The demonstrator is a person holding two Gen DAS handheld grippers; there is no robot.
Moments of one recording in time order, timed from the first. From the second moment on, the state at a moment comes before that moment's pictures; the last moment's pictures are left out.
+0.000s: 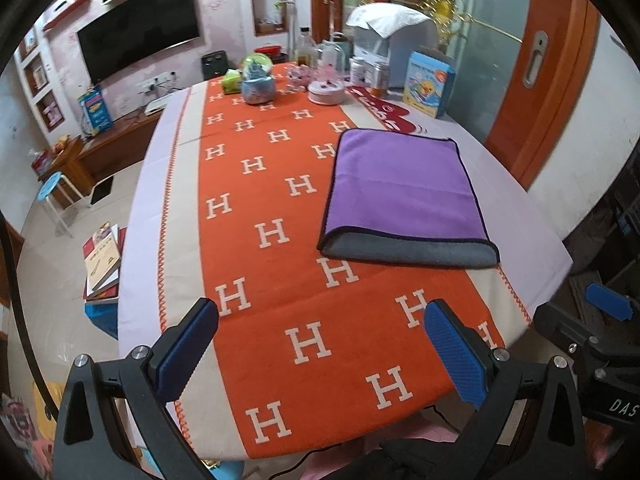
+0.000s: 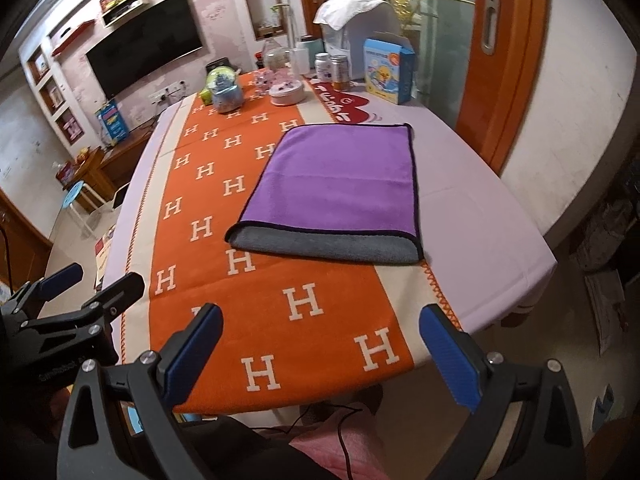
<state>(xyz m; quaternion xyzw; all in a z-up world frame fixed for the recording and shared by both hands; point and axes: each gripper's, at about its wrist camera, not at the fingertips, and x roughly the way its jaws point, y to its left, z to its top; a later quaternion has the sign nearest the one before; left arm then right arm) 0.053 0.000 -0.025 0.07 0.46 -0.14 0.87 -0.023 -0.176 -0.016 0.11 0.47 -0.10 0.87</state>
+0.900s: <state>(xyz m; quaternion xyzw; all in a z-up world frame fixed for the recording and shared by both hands) 0.152 -0.074 -0.083 0.15 0.51 -0.19 0.83 0.042 -0.270 -0.064 0.08 0.45 -0.10 0.88</state>
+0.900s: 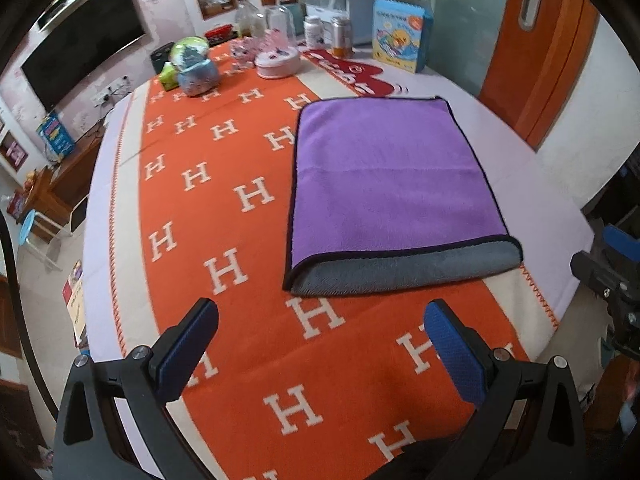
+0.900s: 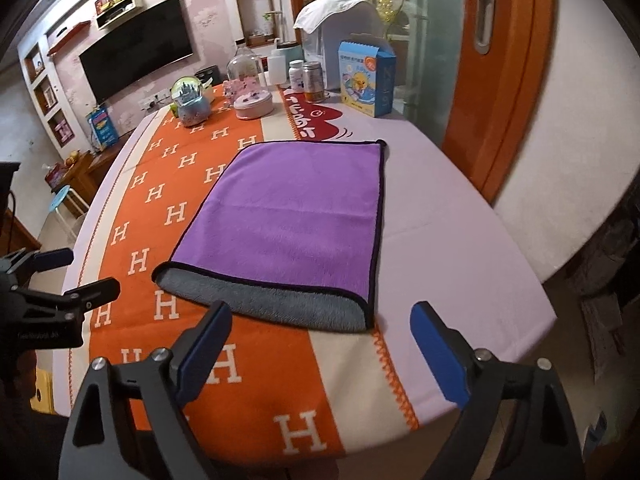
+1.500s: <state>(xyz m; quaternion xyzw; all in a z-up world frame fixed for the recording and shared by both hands) 0.220 -0.103 -0.164 0.17 0.57 -0.19 0.79 0.080 -0.305 -0.149 0.08 0.51 -0.04 0.85</state>
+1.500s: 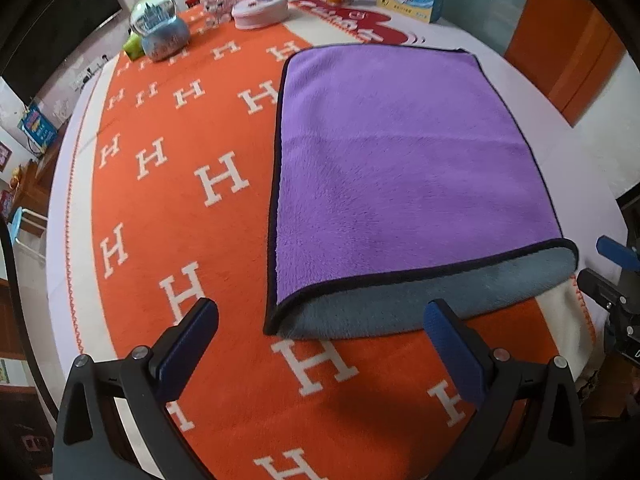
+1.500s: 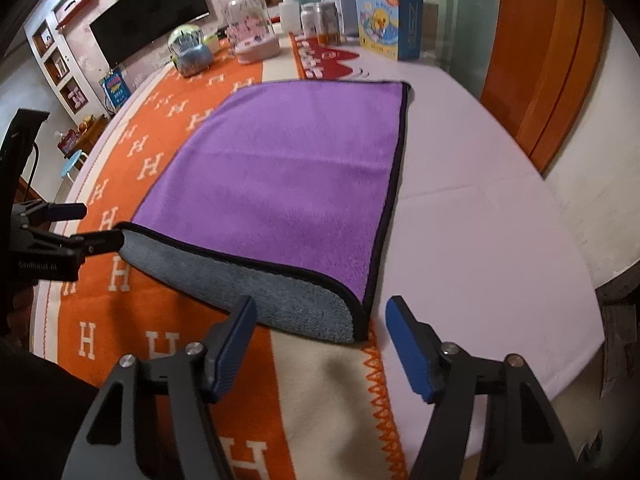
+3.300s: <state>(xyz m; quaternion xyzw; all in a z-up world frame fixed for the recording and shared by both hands) 0.256 -0.084 -0.118 0.13 0.57 -0.21 0.78 0.105 -0.327 -0.109 0.04 0.49 -0.03 0.87</state>
